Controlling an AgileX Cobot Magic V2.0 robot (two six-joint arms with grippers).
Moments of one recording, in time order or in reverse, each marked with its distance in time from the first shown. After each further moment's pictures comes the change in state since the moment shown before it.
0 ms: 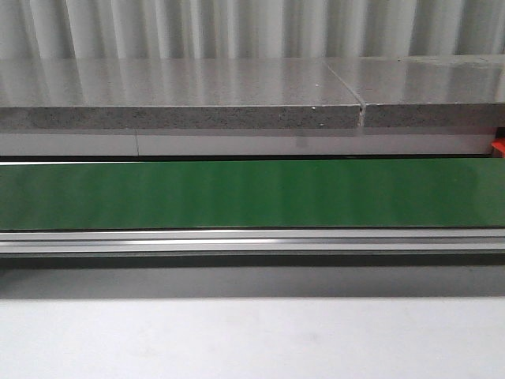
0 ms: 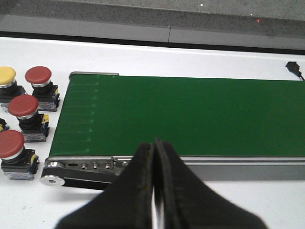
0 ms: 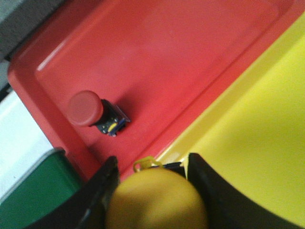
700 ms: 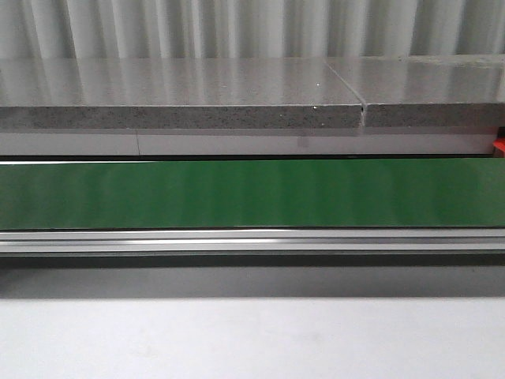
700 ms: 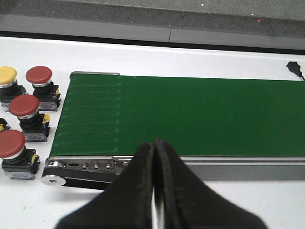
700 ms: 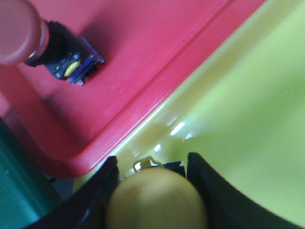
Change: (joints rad) left arm 0.000 0.000 0.000 0.000 0.000 0.000; right arm 0.061 0.175 0.064 0.014 -0.071 -0.046
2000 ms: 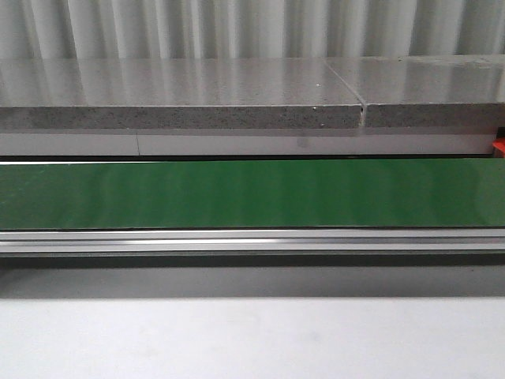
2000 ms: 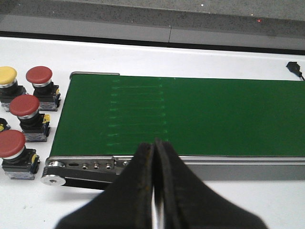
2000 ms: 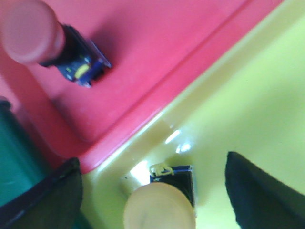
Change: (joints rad) left arm 0.000 0.000 0.000 0.000 0.000 0.000; right arm 0.003 -0.055 0.000 -0.025 0.002 -0.013
